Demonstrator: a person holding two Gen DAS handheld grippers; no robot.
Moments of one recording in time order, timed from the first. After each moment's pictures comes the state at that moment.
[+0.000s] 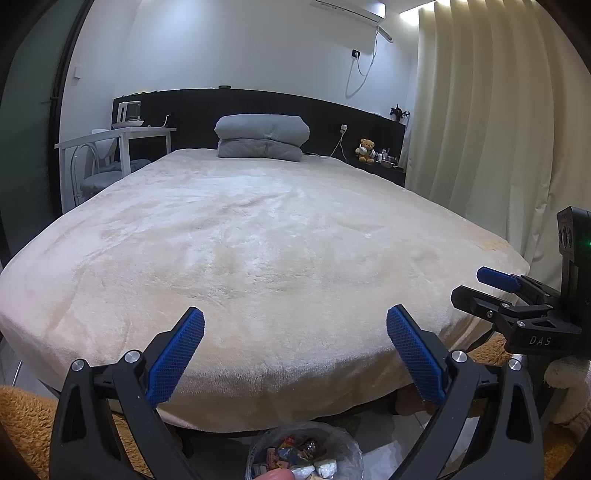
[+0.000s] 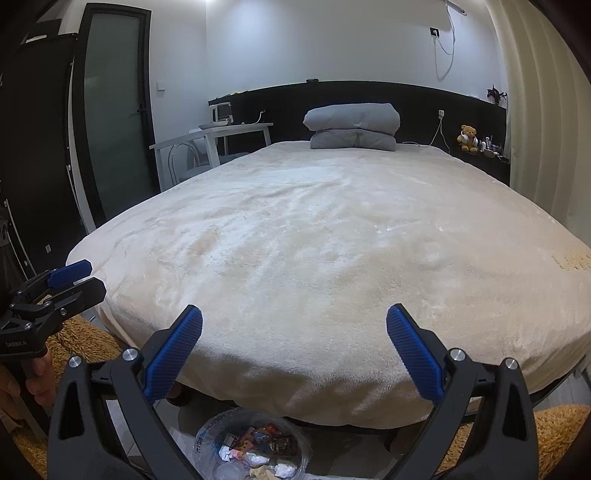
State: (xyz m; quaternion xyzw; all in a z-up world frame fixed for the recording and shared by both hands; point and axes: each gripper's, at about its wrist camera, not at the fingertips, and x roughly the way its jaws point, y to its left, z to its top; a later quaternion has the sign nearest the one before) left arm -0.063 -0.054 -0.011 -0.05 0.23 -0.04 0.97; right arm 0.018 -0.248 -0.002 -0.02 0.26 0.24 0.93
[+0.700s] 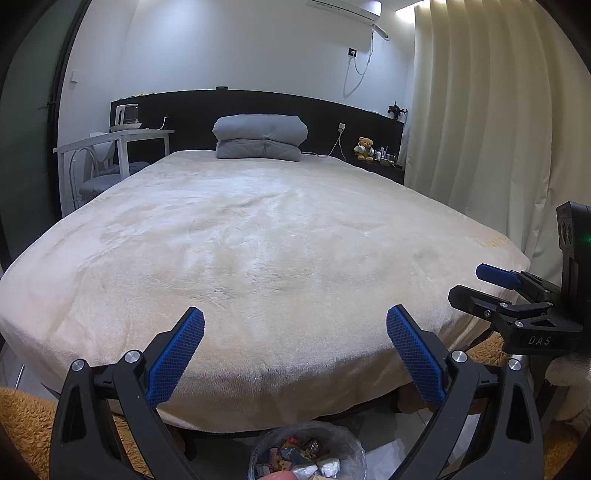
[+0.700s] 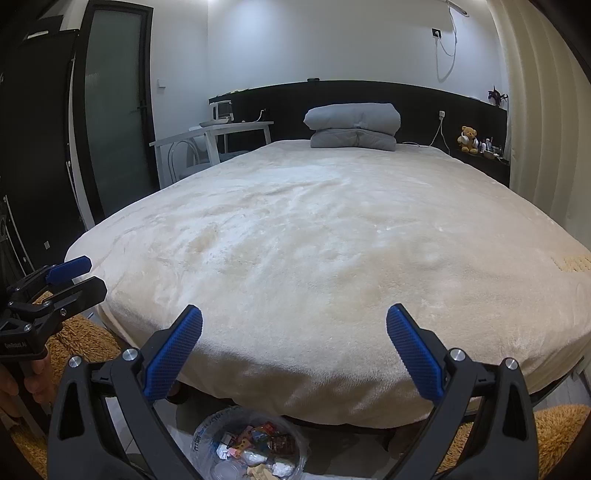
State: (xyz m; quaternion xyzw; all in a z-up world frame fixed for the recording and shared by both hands) left arm -0.063 -0.055 -0.009 -0.04 0.23 -0.04 0.97; right arm 0.017 -0.248 -0.002 -0.03 0.26 0.24 0.93
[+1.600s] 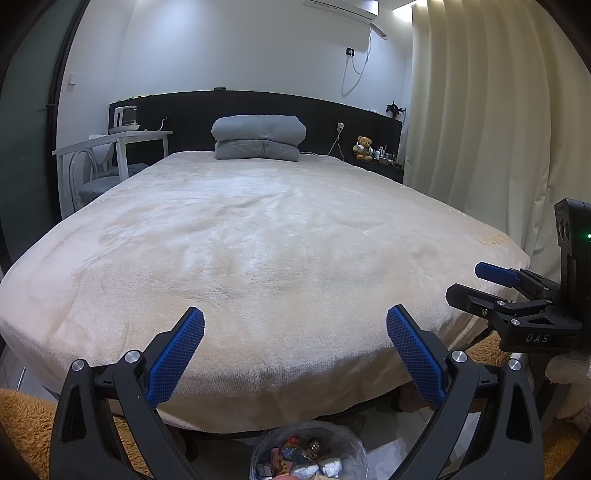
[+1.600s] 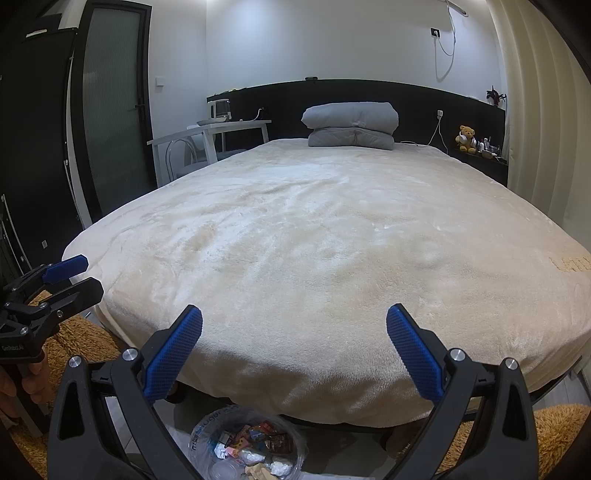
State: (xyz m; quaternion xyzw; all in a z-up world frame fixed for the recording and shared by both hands) left arm -0.063 -0.055 -0.009 -0.04 0.23 -0.04 0.97; right arm 0.018 -0.250 -0.004 -0.03 0.27 0.24 0.93
